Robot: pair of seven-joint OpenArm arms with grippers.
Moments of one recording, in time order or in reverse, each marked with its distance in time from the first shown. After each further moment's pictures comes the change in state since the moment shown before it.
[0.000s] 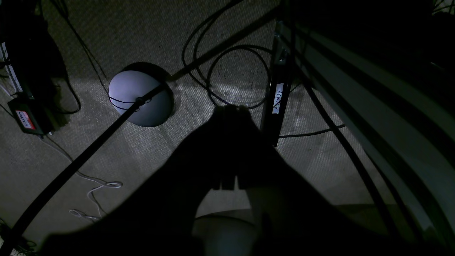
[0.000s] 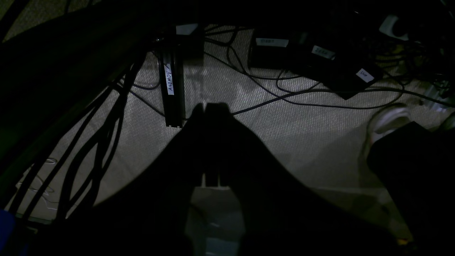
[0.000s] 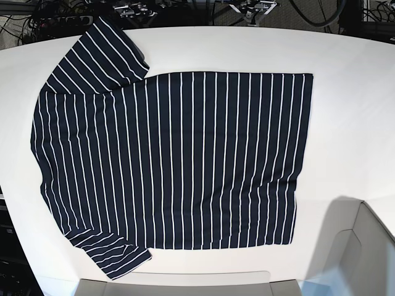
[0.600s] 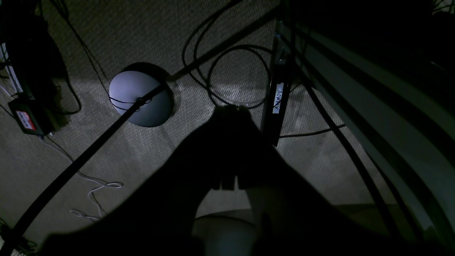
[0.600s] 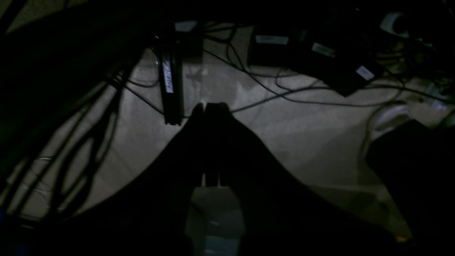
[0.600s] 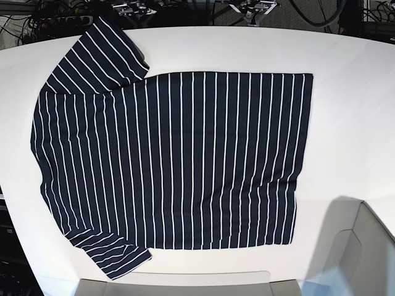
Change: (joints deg) left arm 0.0 0.0 0.0 0.0 0.0 0.0 0.0; right arm -0.9 0.7 0.0 0.0 0.0 0.0 0.2
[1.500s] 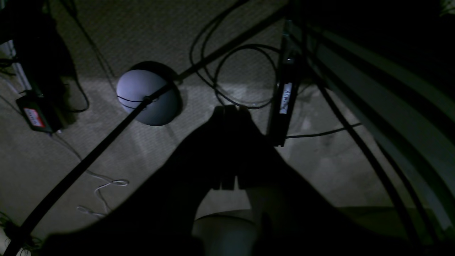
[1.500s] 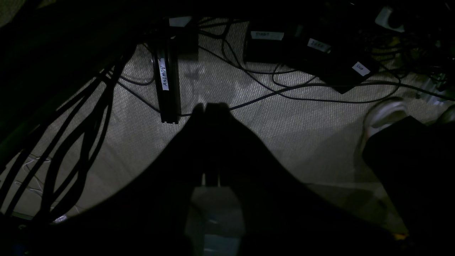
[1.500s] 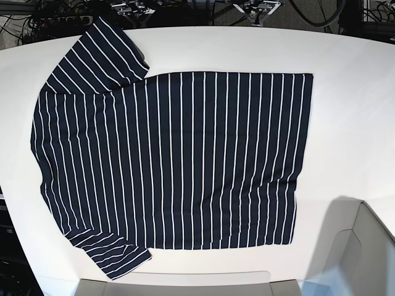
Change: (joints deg) left arm 0.1 -1.1 0.0 -0.1 0.0 0.2 0.0; right arm -0.1 0.1 0.0 0.0 0.0 0.0 0.0
